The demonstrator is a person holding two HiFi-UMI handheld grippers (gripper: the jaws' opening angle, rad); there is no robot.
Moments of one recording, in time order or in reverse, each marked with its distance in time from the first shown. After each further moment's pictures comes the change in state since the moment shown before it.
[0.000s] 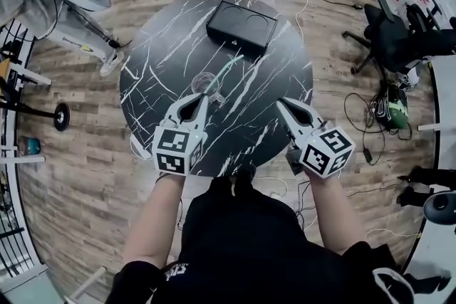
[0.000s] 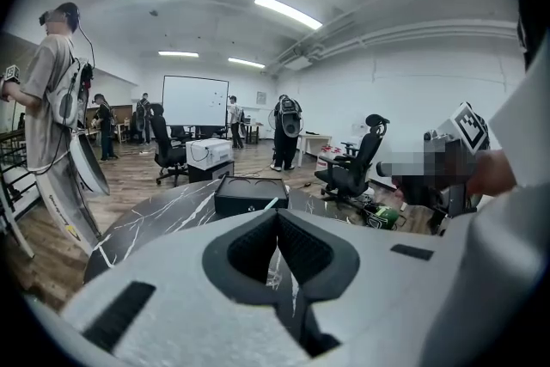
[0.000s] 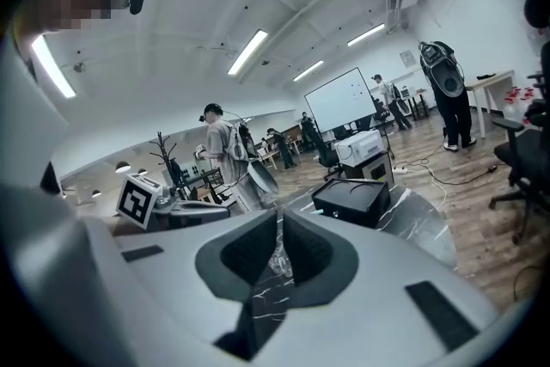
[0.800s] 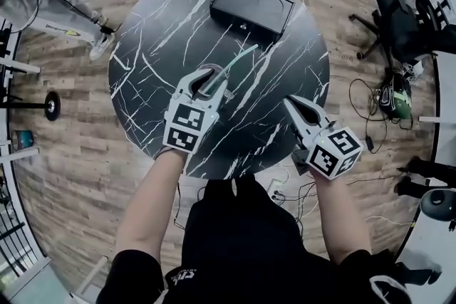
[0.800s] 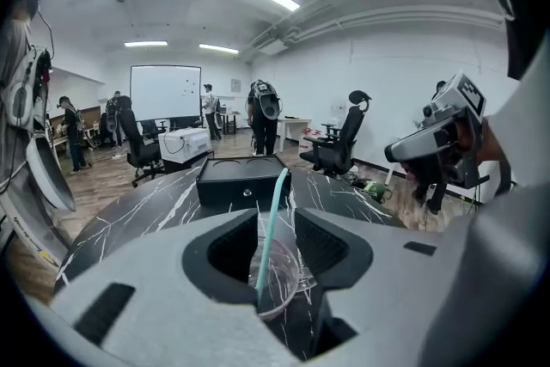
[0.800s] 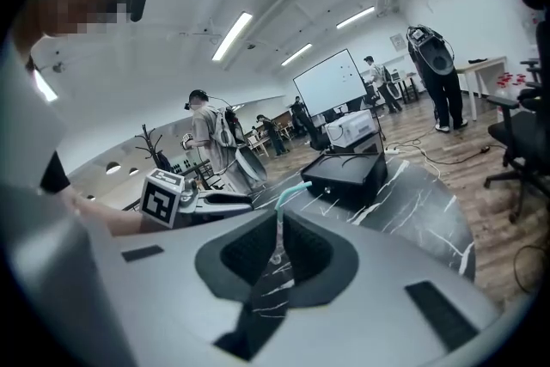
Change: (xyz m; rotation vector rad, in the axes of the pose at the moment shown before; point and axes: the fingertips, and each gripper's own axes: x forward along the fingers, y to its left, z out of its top) left arm 0.096 0.035 -0.052 0.123 0.085 -0.151; right arm 0.057 -0.030 -0.052 0.061 0.100 -0.050
